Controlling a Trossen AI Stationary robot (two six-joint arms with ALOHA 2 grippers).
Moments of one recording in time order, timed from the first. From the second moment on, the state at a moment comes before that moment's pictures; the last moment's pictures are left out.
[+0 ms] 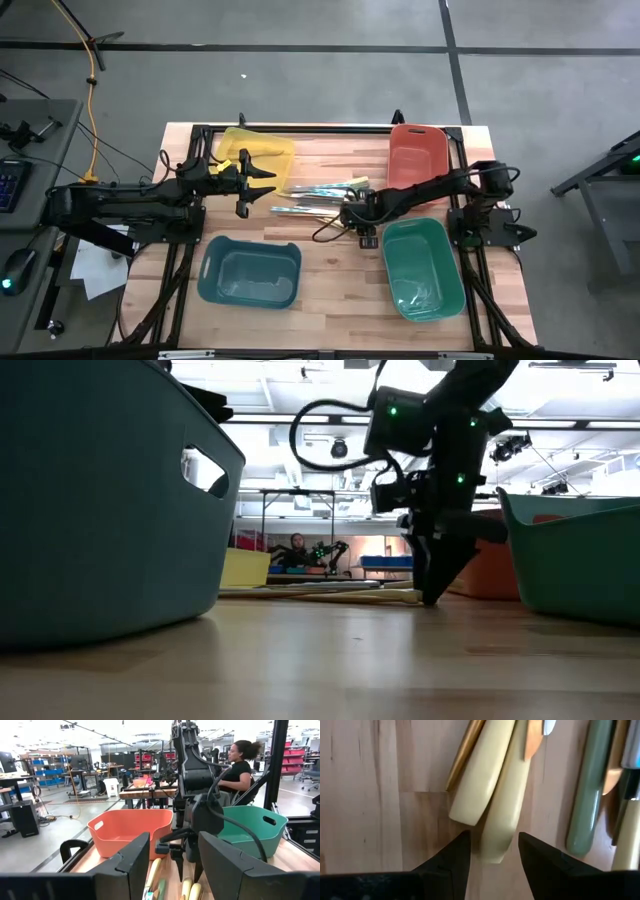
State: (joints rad) left arm 0.30 0.80 0.24 0.65 0.25 0.05; right arm 0.03 1.81 1.05 -0.57 0.15 -0.03
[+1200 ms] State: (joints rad) left arm 0.30 0.80 0.24 0.65 0.25 0.04; right arm 0.00 1.83 1.06 -0.59 0.10 0.01
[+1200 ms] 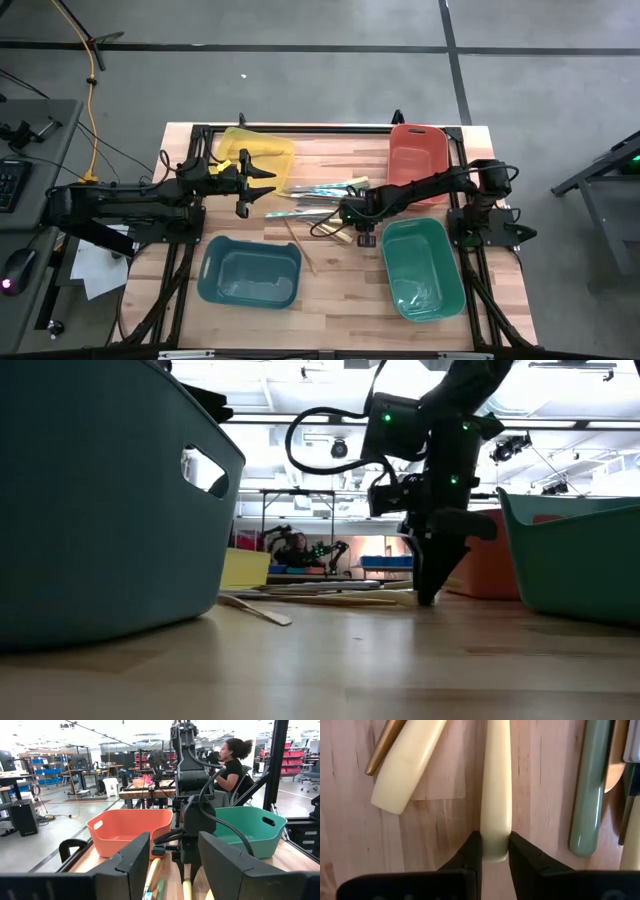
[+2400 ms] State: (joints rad) left arm 0.30 0.80 0.24 0.65 0.25 0.04; right arm 0.01 1.67 1.28 -1.02 0.10 0.00
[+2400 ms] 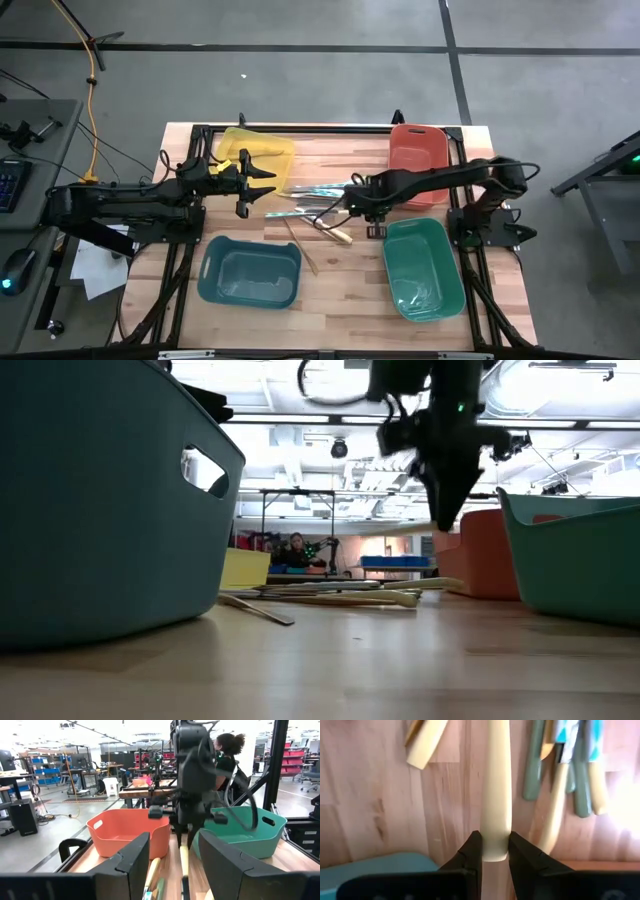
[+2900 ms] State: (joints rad) left arm 0.30 0.80 0.24 0.63 0.25 0.03; right arm 0.06 1.47 1.17 -1.03 0.25 0.15
